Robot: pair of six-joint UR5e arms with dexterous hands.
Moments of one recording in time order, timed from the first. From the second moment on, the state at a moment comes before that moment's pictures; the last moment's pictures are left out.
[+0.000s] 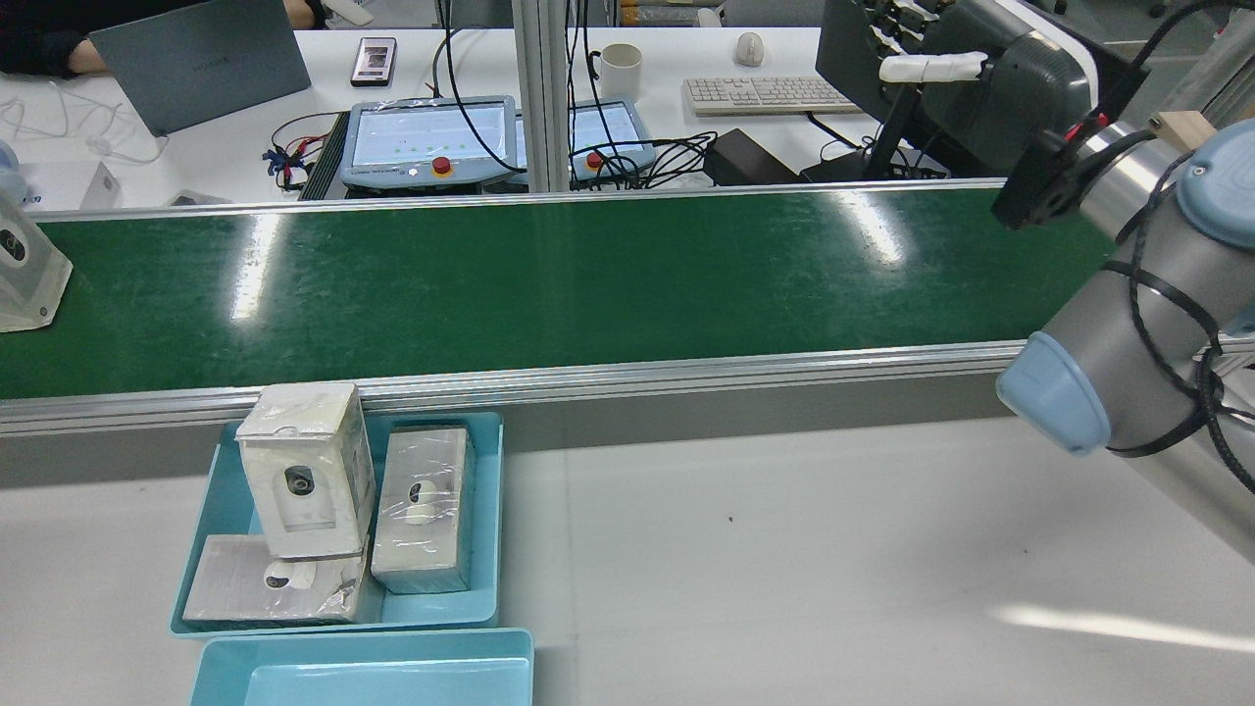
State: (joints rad) left arm -1.79 -1.80 -1.71 0.50 1.90 -0.17; right arm 1.12 -1.10 1.94 -3.69 -1.39 -0.13
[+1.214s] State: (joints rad) left arm -1.79 -1.80 -1.71 0.50 1.90 -0.17; right arm 1.10 -1.13 1.95 -3.68 -1.39 -0.14
